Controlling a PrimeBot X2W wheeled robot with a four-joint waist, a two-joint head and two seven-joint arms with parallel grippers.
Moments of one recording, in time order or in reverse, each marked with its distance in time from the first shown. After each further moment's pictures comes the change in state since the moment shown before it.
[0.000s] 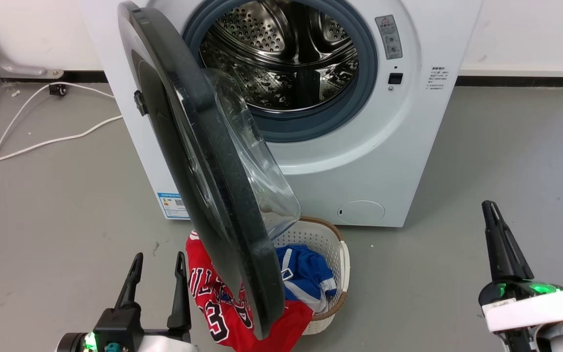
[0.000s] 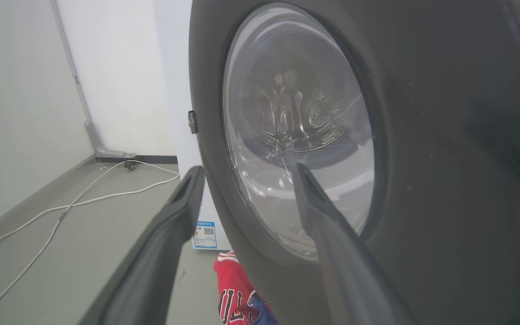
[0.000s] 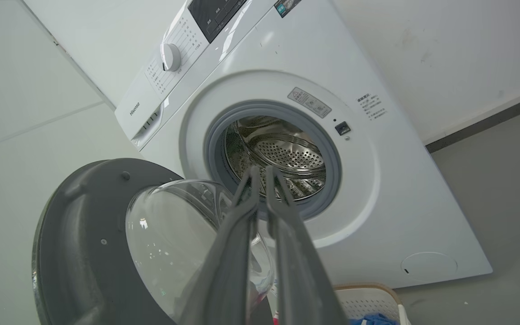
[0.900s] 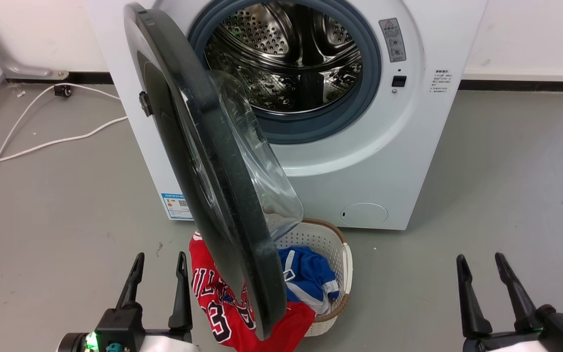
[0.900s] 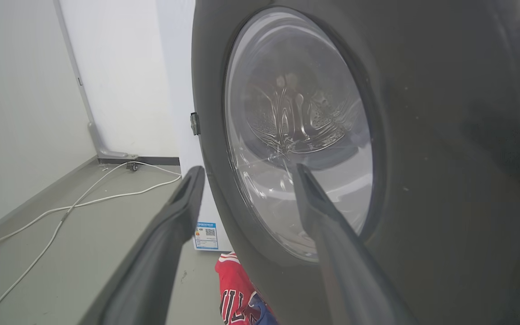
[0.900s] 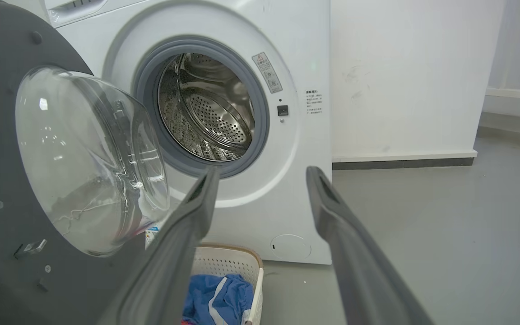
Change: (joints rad) left arm 0.004 0.000 -0.007 -0.003 0.001 0.005 0.000; right arm 0.180 0.222 -0.188 -0.004 -0.792 0.001 -0.014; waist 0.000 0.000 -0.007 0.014
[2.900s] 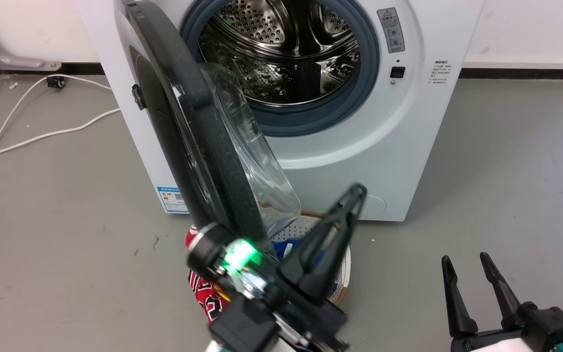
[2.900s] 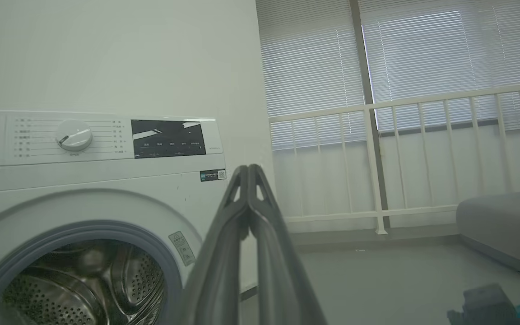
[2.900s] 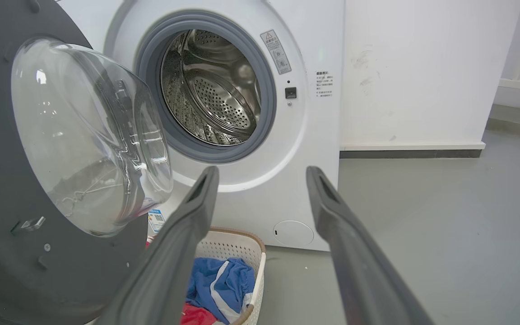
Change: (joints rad) left arm -0.281 0.000 -0.504 -0.342 -0.033 -0.102 0.000; right arm -0.013 0.000 0.037 0.035 -0.031 0.000 0.000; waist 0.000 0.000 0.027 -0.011
